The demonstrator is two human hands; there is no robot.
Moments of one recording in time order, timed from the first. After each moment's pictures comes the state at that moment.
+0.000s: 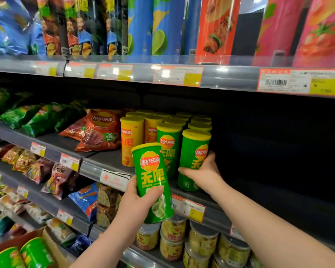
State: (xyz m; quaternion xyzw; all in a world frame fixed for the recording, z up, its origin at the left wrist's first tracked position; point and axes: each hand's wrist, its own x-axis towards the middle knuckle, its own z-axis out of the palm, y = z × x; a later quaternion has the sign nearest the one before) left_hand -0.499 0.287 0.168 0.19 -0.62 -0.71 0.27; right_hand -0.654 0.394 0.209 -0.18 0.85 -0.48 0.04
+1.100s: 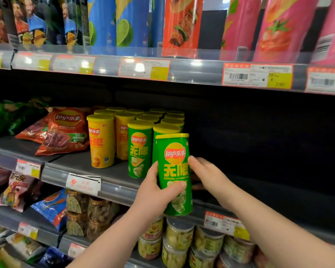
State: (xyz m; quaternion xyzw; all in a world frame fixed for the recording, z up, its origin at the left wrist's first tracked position) left_hand -0.544 0.342 0.187 0.06 -0.70 -0.68 0.19; right_hand -0.637 0.467 0.217 -0.27 0.78 -0.55 0.12
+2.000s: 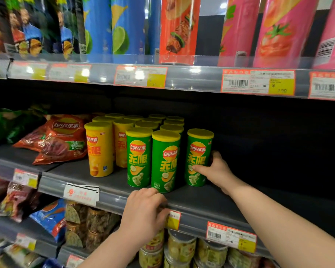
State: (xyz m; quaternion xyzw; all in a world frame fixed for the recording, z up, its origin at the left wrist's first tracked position) left_hand -0.571 0.298 0.135 -0.02 -0.94 -0.09 0.33; right_hand -0.706 0.466 0.214 -0.17 0.82 -0.55 0.01
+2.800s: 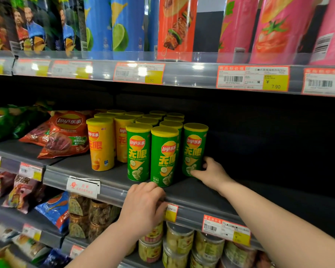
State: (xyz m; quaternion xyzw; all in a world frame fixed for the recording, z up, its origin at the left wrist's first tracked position) left_hand -0.570 0.298 0.133 -0.02 -0.94 -0.04 0.33; right_hand -0.703 0.468 0.202 -0.18 0.90 -0.39 0.02
